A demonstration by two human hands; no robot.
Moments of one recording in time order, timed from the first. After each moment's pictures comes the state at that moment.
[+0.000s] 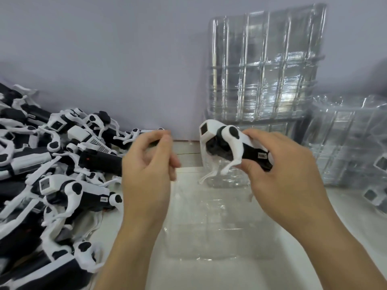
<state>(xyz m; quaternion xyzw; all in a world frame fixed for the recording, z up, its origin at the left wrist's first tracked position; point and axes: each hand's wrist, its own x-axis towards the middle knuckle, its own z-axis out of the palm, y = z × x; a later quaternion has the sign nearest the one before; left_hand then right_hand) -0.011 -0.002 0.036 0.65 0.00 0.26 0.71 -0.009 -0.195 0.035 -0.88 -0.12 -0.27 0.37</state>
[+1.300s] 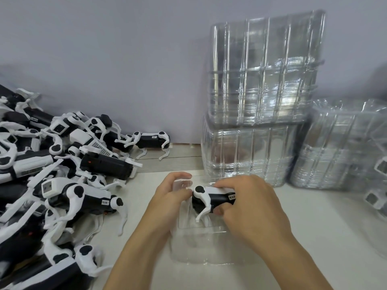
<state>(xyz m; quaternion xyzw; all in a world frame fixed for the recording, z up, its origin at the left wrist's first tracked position) 0.006 0.005 -0.023 0.69 0.10 -0.02 0.71 -0.014 -0.157 0.004 -0.95 -0.04 -0.08 0.29</state>
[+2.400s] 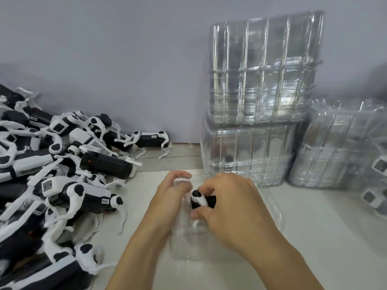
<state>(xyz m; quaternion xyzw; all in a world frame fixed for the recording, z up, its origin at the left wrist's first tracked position) 0.003 0.001 -0.017 0.71 0.10 -0.04 0.70 -0.019 -0.139 0.008 -0.93 -0.15 -0.12 0.31</state>
